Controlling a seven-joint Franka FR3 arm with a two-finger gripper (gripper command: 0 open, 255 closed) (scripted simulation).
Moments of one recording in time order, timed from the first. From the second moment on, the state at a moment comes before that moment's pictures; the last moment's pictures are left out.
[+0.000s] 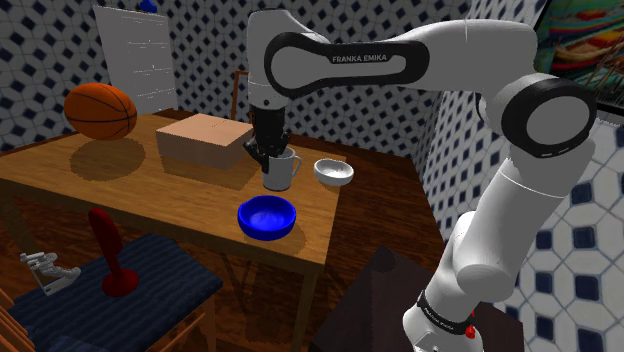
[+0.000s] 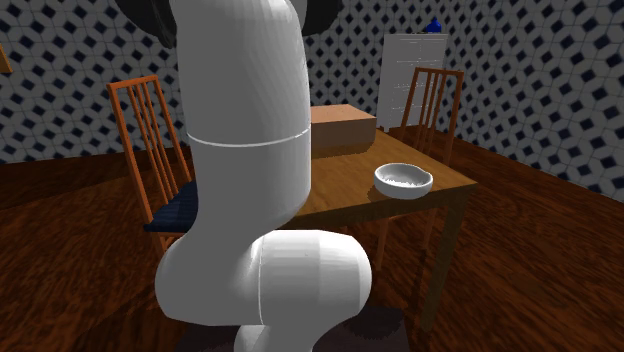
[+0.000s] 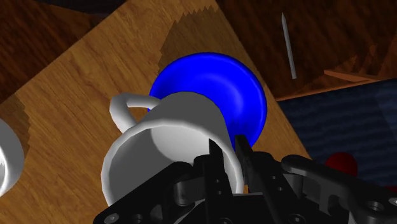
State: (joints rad) arm 0.14 -0.03 0.22 -1.78 -0.05 1.72 0.46
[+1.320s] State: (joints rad) arm 0.14 0.00 0.23 -1.98 -0.06 1.95 0.50
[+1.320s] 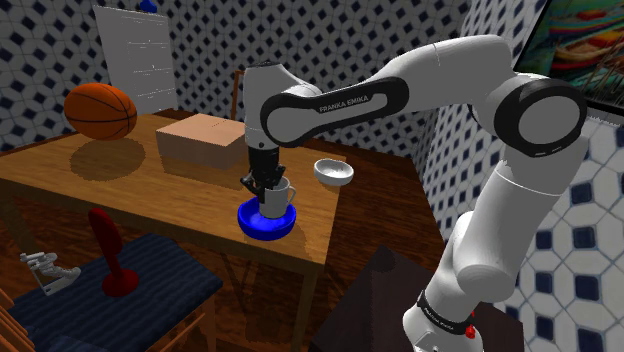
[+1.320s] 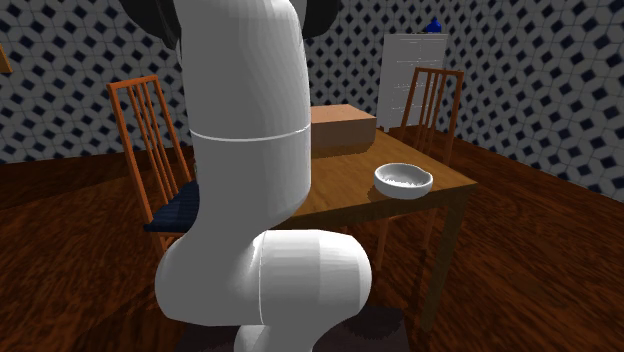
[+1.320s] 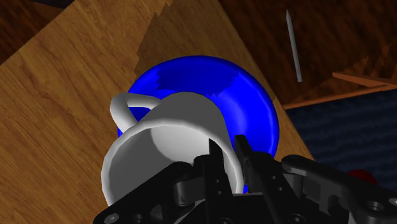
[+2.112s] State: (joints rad) arm 0.14 0.00 0.23 -1.97 -0.06 1.94 0.50
